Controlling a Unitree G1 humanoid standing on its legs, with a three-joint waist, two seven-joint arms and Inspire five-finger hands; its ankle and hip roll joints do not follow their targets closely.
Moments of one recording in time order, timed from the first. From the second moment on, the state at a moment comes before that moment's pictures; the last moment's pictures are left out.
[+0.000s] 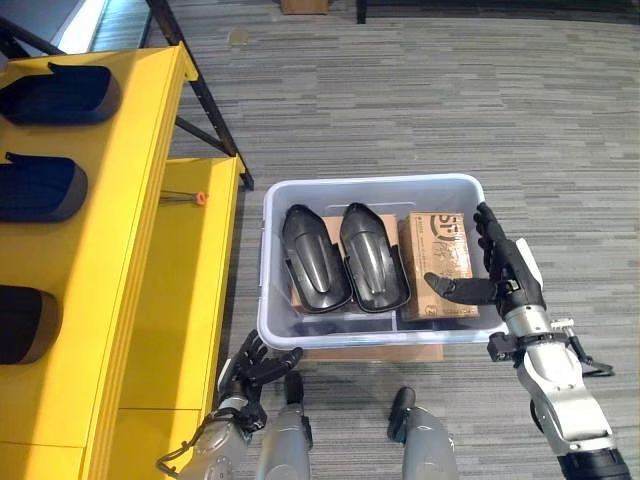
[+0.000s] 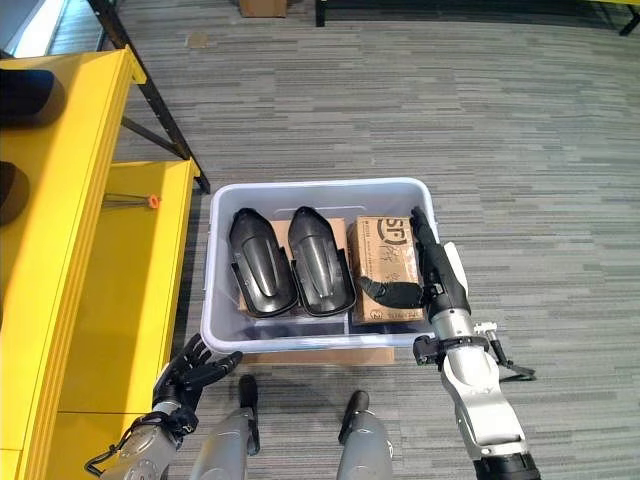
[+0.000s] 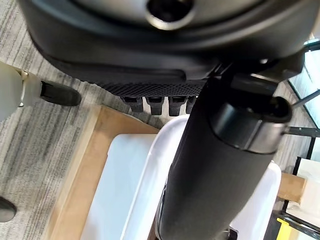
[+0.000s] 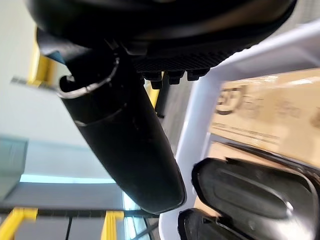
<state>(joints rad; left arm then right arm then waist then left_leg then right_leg) 0.19 0.25 -0.09 0.23 -0.62 0.05 0.14 -0.11 -0.53 0.04 -0.14 0.12 0.04 -0.08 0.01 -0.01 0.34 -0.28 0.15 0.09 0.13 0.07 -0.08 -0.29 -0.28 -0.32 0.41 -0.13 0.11</state>
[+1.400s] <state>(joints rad) 0.11 0.30 -0.11 0.22 -0.62 0.06 0.11 -0.42 -0.64 0.37 0.13 -0.27 0.18 0.15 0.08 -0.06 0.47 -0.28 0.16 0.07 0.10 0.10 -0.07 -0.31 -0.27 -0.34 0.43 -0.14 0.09</state>
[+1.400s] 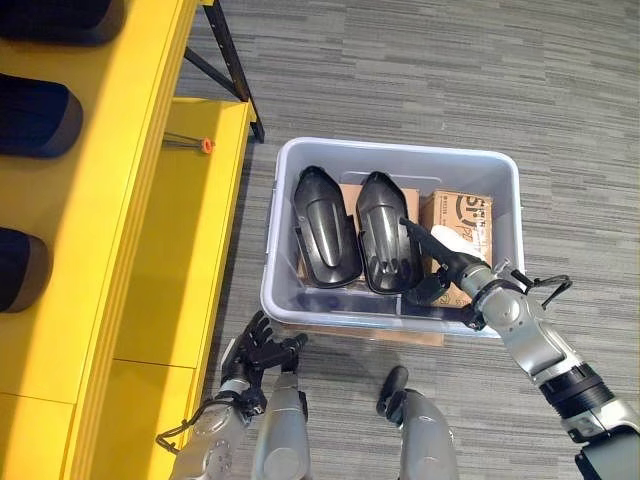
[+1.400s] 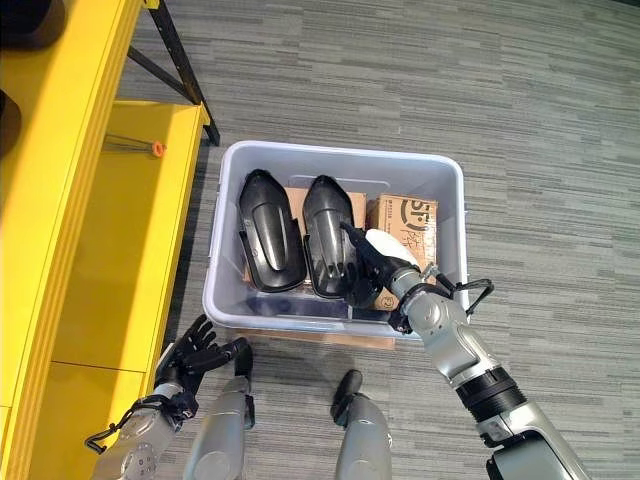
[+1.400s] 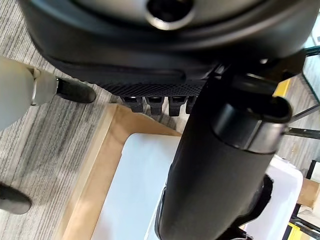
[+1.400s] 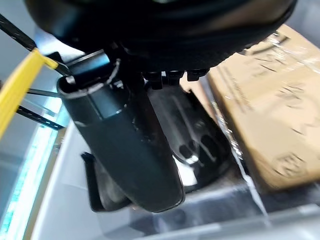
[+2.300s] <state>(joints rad) 0.10 0.30 -0.11 0.22 -0.62 0.06 0.13 -0.48 -0.69 0.38 0.12 -0.36 0.16 0.18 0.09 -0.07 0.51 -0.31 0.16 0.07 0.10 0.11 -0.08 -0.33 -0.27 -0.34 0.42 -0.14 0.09</state>
